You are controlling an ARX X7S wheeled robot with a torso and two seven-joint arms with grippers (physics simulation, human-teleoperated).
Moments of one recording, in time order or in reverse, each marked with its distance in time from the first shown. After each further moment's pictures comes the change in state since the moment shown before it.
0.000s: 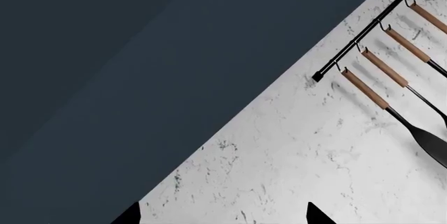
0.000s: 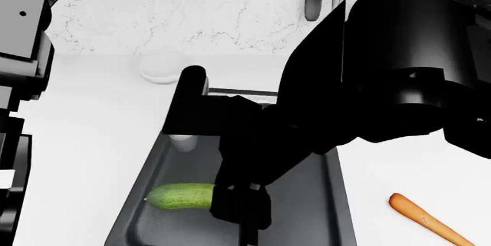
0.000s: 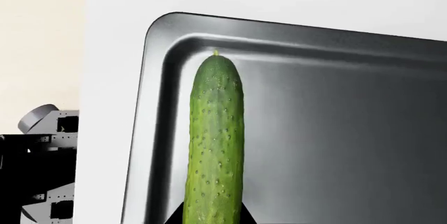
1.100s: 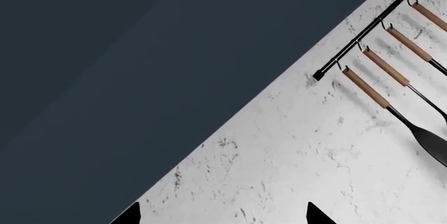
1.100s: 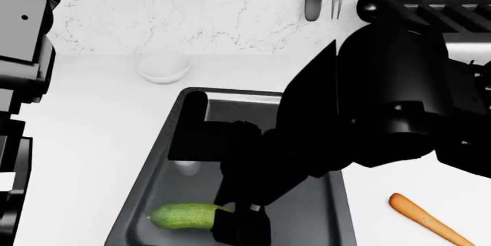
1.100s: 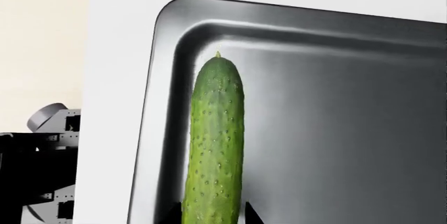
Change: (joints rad) left arm 0.012 -0.003 0.001 0.005 -0.005 0.003 -0.013; right arm -0.079 0.022 -0.031 -0.060 0.026 -0.049 0.072
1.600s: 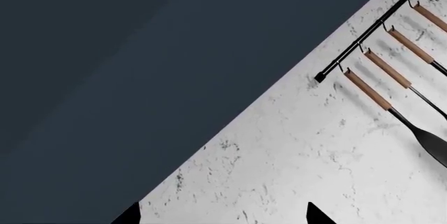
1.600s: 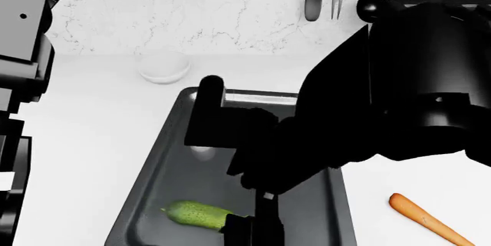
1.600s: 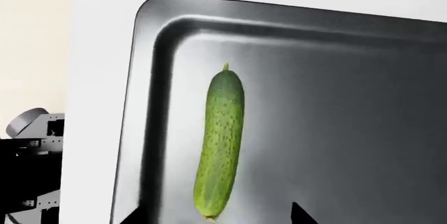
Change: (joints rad) left arm -0.003 -0.002 0.001 0.008 -0.002 -0.004 -0.003; right arm 0.041 0.064 0.009 -0.026 -0.004 0.003 -0.003
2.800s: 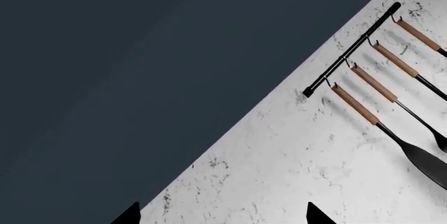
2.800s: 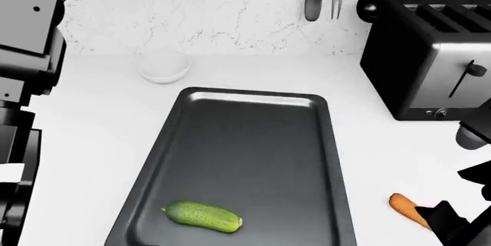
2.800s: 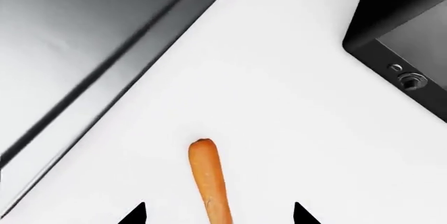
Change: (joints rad) left arm -0.037 0.043 0.025 -0.051 0.003 0.040 0.011; right arm 0.336 0.923 -0.262 -0.186 0.539 0.153 0.749
